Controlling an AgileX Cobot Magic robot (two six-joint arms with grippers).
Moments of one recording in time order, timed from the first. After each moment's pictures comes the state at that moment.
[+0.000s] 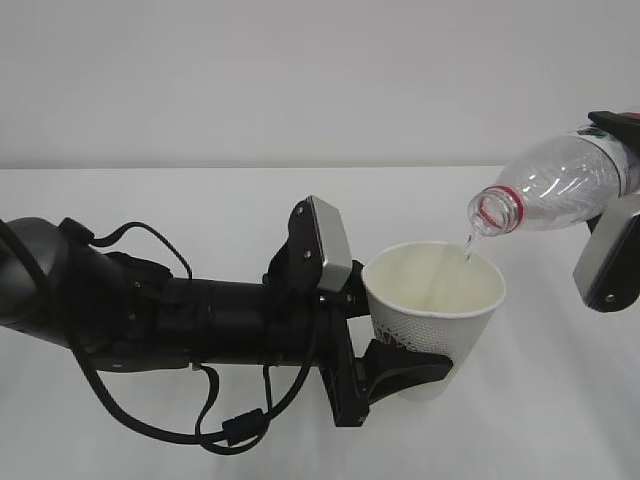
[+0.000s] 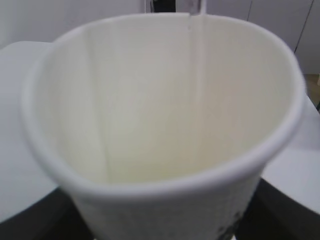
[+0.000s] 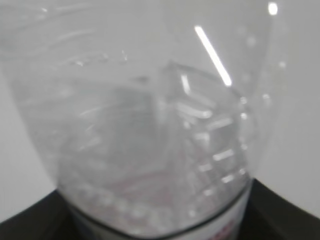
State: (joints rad) left arm -0.71 2.05 -0.88 0.90 -1.00 -0.42; right arm 0.01 1.44 -0.35 -0.33 -0.99 -1.30
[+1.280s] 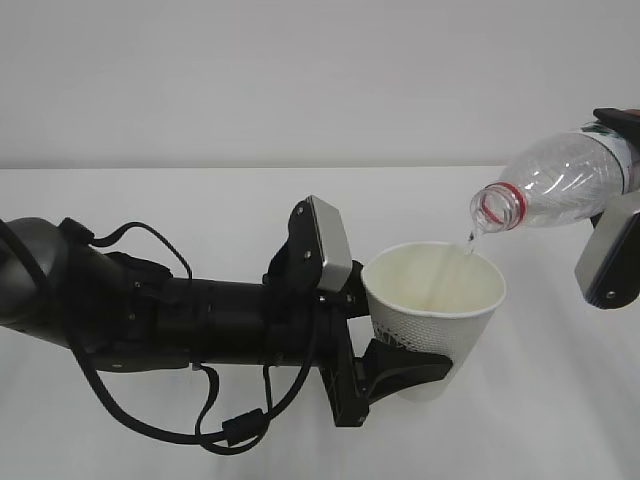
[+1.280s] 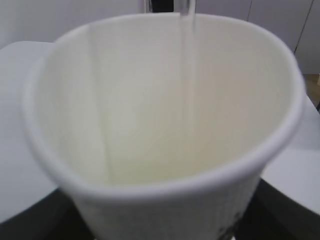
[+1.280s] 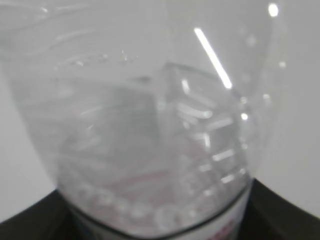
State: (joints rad) left arm -0.71 2.05 -0.88 0.90 -1.00 -0.42; right arm 0.01 1.44 -0.35 -0.31 -1.00 -1.32
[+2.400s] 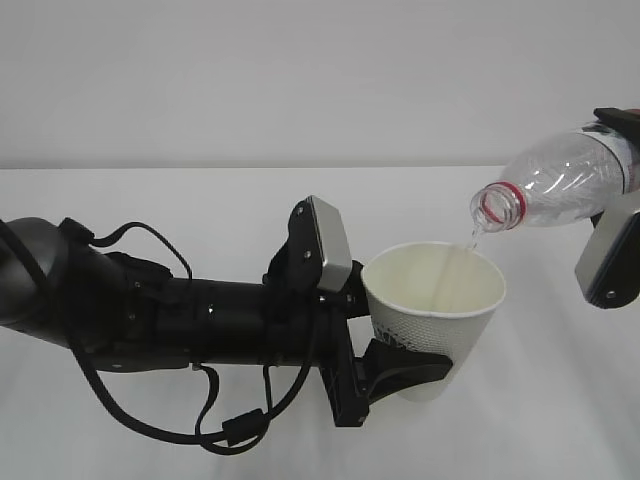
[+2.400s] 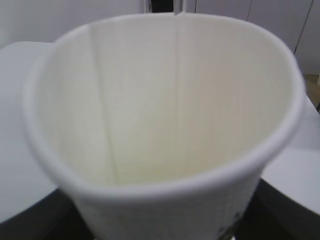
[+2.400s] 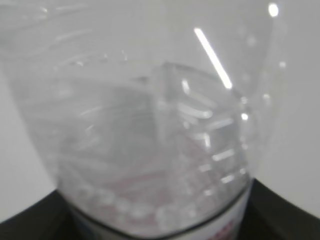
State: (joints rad) left arm -0.71 2.05 -0.88 0.90 -1.00 -0.42; right arm 0.01 1.44 -0.35 -0.30 -1.00 -1.32
